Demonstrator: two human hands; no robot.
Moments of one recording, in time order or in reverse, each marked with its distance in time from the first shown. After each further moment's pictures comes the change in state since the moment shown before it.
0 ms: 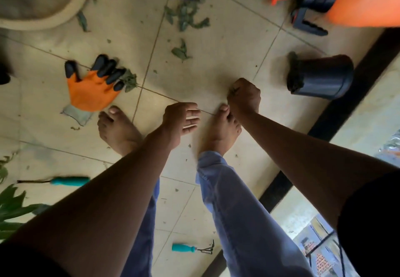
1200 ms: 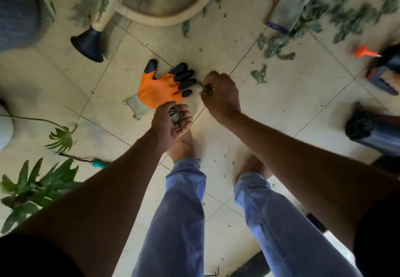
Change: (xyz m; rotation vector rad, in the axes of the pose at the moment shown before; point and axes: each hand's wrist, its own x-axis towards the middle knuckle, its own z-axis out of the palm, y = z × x) left_hand 0.018 -0.008 -0.197 -0.623 0.028 0.051; right_hand -0.077 -0.189 0.128 -0.118 -0.141 -0.679
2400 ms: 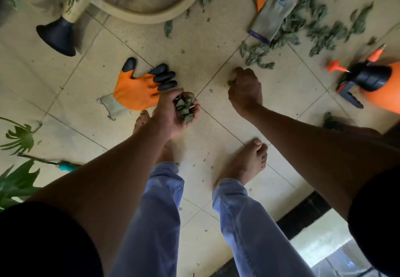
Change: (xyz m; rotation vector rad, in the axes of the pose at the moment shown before) left_hand 0.019 -0.001 0.062 -0.237 -0.246 -0.087; right_hand 0.039 0.088 -0.062 -0.333 0.034 0.028
